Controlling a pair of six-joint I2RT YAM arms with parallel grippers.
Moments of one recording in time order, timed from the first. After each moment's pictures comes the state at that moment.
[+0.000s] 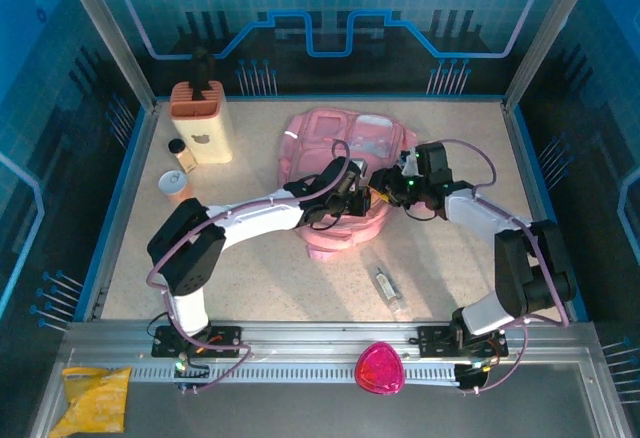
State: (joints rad) left arm -0.81 1.82 1.26 -0.18 0.07 -0.67; right arm 0.24 1.52 0.86 -0.10 -0.59 0.87
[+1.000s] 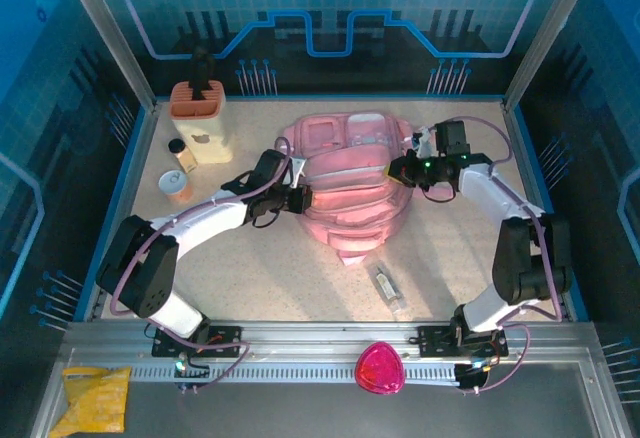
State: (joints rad) left arm -0.50 1.56 0.96 -0.23 0.23 -0.36; right arm 0.10 1.60 1.13 -0.45 -0.66 0.56
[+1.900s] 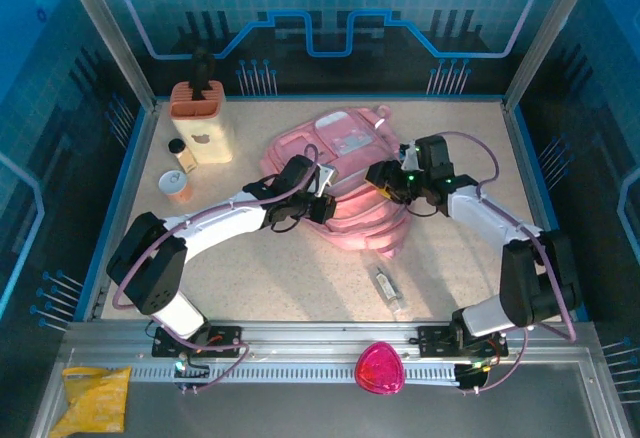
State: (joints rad) left arm -0.65 1.60 1.05 -0.30 0.20 -0.34; right arm 0.26 1.47 0.92 -0.20 -0.56 0.85
